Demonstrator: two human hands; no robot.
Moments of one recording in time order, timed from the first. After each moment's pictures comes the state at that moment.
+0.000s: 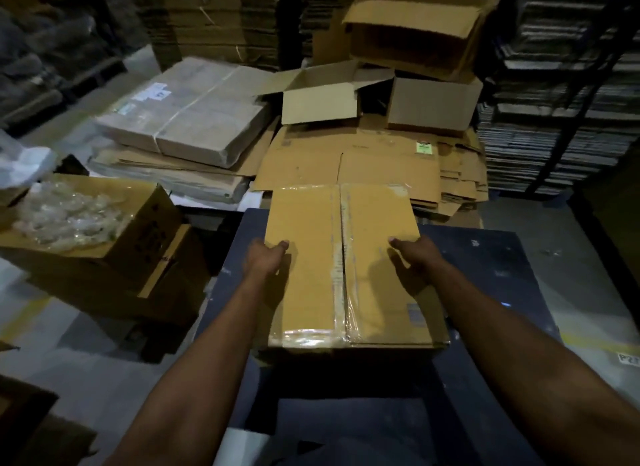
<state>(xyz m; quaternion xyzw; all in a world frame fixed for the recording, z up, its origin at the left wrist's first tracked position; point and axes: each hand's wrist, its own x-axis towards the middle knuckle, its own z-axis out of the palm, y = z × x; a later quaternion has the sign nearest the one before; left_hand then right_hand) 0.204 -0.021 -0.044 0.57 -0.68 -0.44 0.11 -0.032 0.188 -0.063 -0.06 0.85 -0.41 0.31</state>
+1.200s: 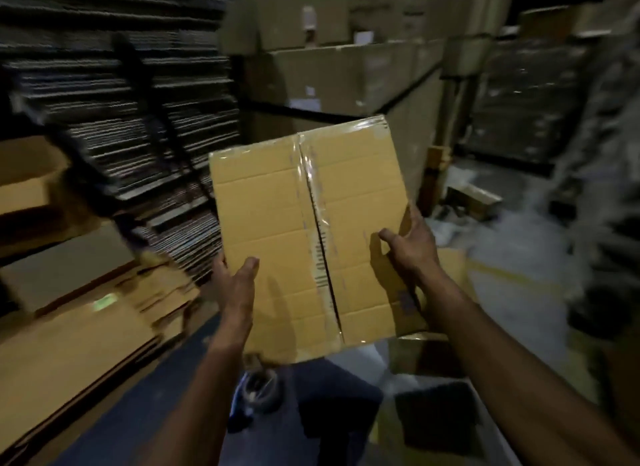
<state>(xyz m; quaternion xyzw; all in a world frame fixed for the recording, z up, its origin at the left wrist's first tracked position) -0.072 0.382 0.088 0.04 -0.70 -0.71 0.11 -0.016 0.687 0.109 0.20 0.82 -0.47 -0.27</state>
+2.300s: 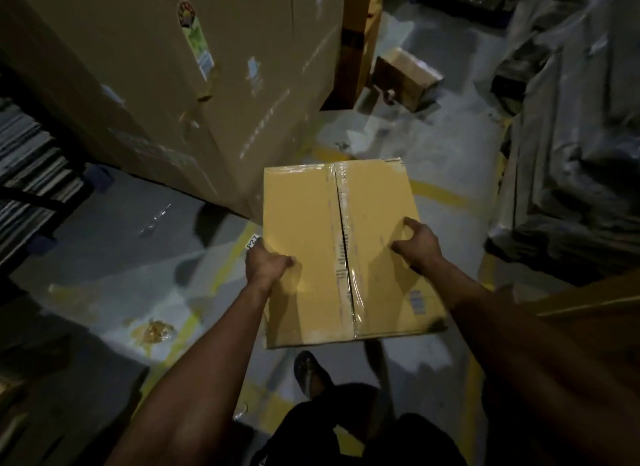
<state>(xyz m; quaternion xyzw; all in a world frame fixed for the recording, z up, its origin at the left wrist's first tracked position) -0.428 1.027 -0.215 0.03 -0.88 -0.42 -0.23 -0.271 1.304 -0.176 0.47 0.80 -0.37 0.00</state>
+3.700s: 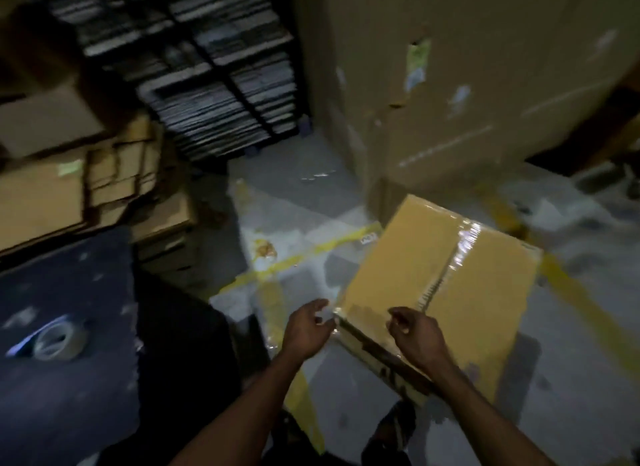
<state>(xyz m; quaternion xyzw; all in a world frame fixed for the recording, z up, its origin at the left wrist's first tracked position) -0.243 0.999 -0.184 0.20 -0.86 -0.44 -0.16 -0.270 1.252 -0.184 0.02 0.91 -0.37 0.19</state>
